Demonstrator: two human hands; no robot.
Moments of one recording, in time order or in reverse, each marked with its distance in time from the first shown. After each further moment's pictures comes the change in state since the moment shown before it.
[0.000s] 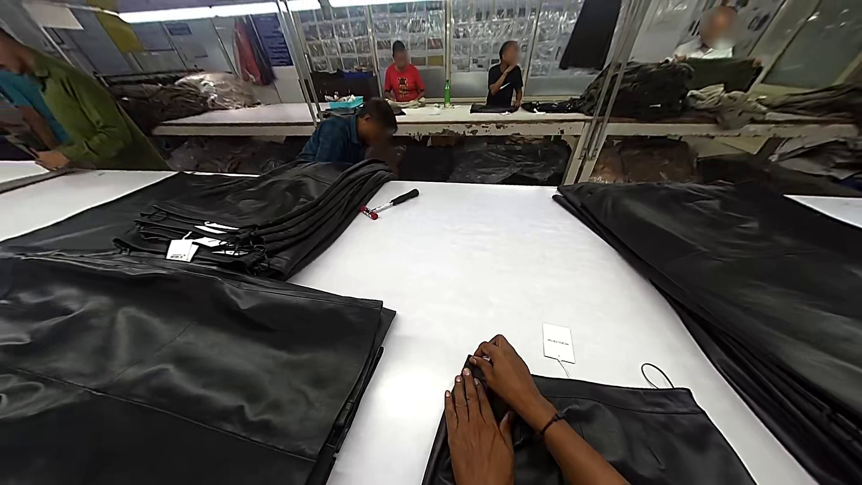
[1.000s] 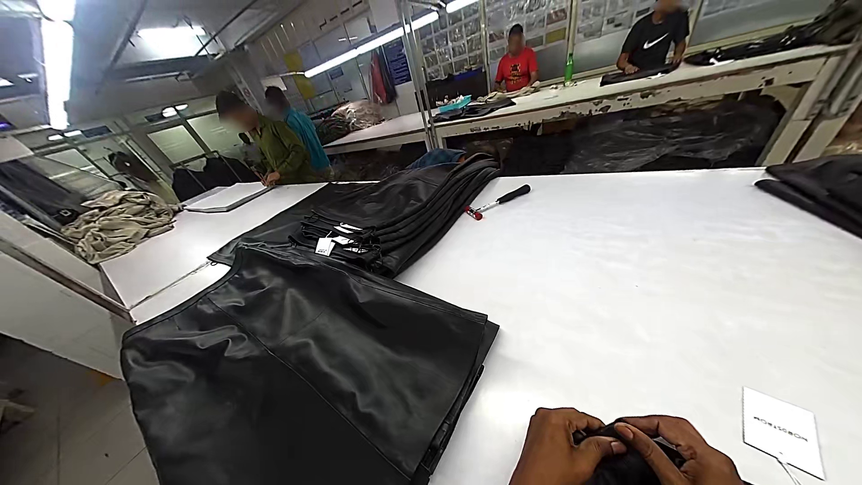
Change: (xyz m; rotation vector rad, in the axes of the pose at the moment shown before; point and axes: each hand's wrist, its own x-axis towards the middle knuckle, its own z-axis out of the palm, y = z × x) left_hand 0.080 -0.085 -0.011 -0.976 -0.188 0.145; right_hand -0.029 0.028 0.011 0.537 0.277 -0.318
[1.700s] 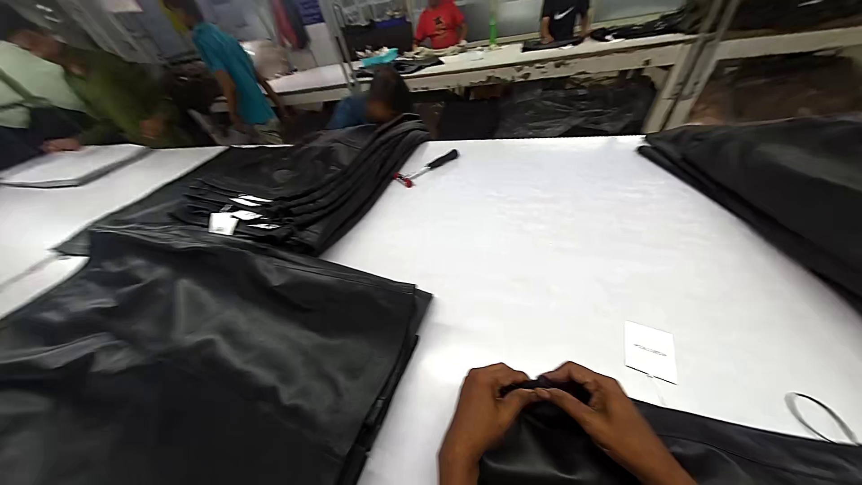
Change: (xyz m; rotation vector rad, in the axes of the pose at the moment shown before) left_hand -0.003 -0.002 -0.002 -0.055 -0.027 0.059; right_hand -0.002 0.010 -0.008 0.232 -0.120 0.052
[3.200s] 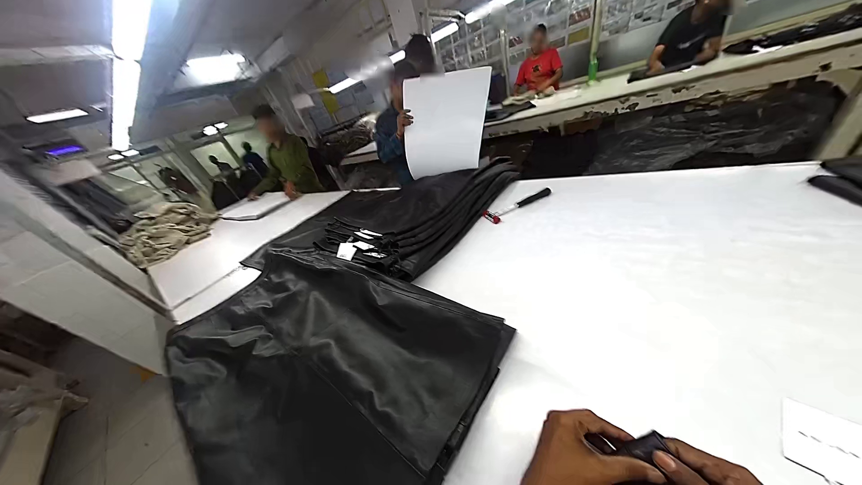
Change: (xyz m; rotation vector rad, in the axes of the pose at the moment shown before) left_hand 0.000 0.019 -0.007 -0.145 0.058 -0.112; right_hand 0.005 -0.014 -0.015 0.064 -0.337 0.106
